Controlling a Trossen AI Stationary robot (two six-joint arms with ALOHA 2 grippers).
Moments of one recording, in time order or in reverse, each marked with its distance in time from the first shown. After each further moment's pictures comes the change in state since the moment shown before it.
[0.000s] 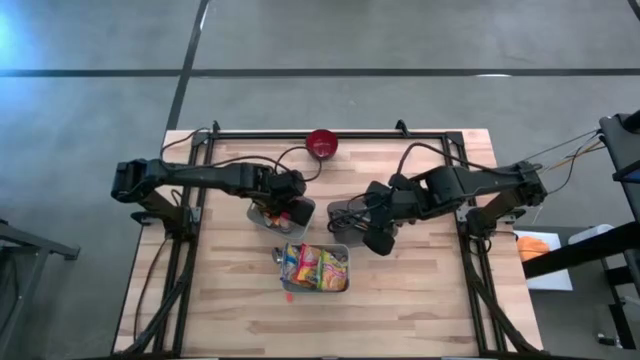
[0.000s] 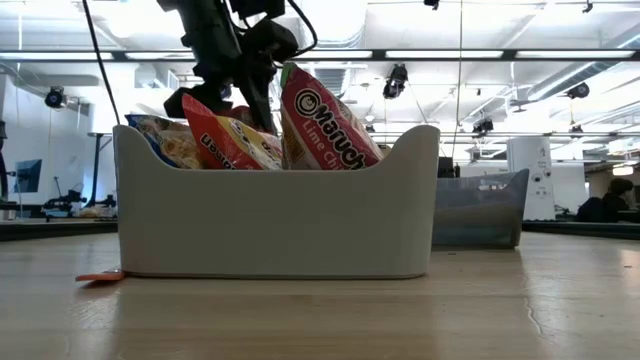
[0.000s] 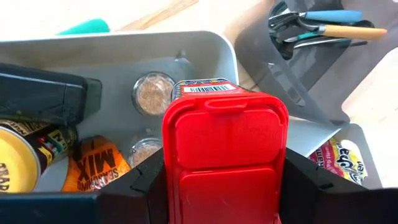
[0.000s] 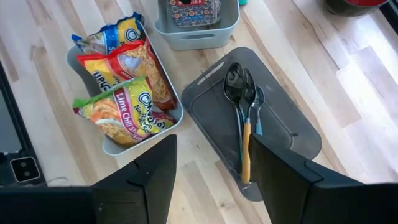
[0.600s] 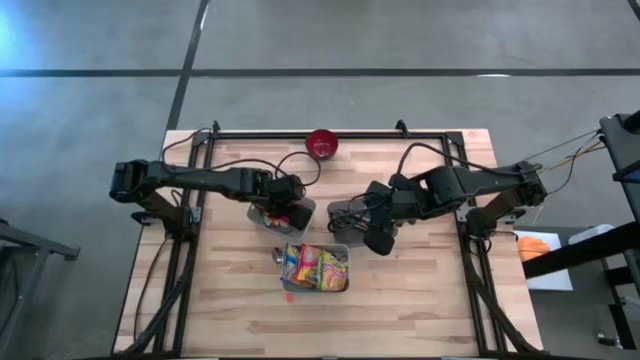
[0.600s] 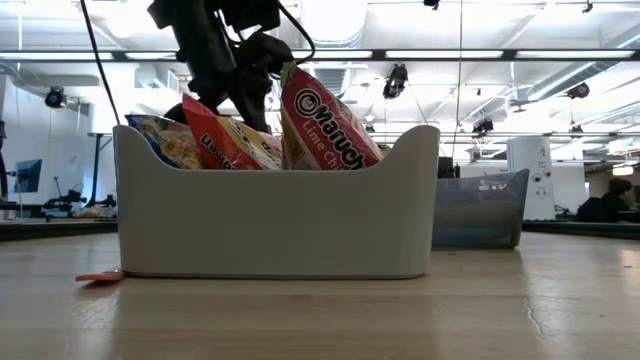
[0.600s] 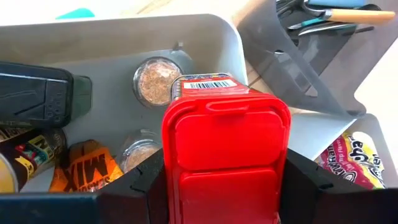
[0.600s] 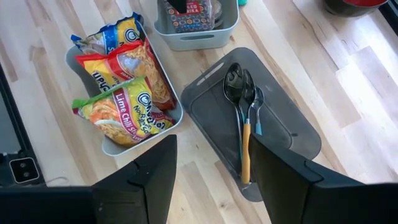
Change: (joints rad) left arm -0.001 -0.005 -0.100 0.107 0.024 0.029; right arm 0.000 -0.002 -0.001 0.000 0.002 0.001
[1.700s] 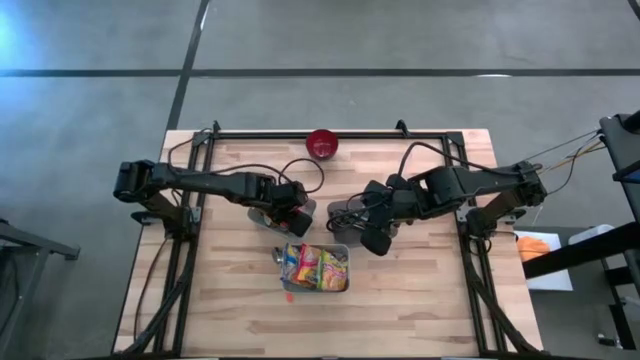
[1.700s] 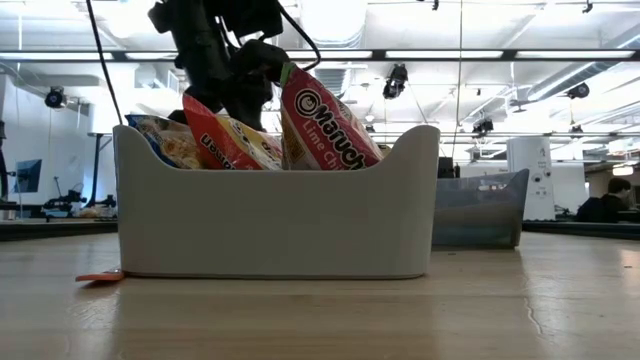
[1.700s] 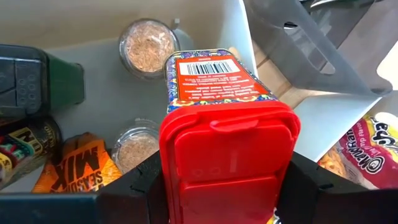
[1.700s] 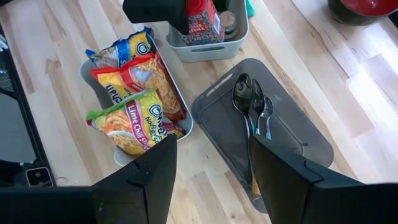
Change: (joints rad) left arm -0.015 0.048 -0.013 0.000 0.002 0.036; right arm 0.000 0.000 0.000 0.050 -0.002 0.008
